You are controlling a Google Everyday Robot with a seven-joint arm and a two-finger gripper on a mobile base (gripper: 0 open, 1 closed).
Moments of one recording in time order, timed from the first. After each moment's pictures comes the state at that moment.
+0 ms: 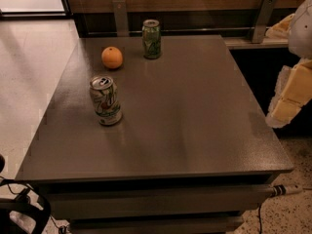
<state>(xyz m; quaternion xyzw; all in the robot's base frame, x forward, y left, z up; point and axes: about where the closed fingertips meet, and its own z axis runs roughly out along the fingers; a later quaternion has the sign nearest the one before) 0.441 -0.210 0.988 -0.60 0.77 -0.03 0.19</state>
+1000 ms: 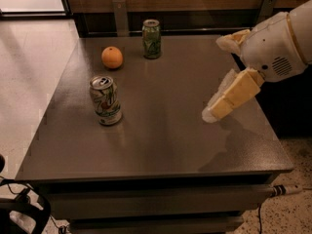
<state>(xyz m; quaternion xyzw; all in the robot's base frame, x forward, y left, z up) 0.466 -0.109 0.968 -0.57 0.72 0.17 0.36</state>
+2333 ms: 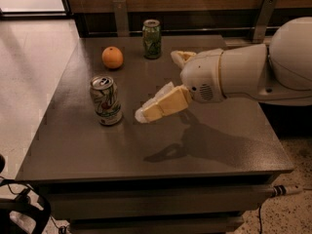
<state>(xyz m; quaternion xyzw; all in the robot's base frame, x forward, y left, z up) 0.492 -0.006 0.937 -0.48 0.69 0.27 0.47</state>
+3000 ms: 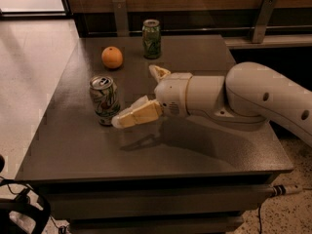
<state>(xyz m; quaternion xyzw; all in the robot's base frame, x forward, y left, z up) 0.517 0.049 0.891 -0.45 0.65 0.32 0.52</state>
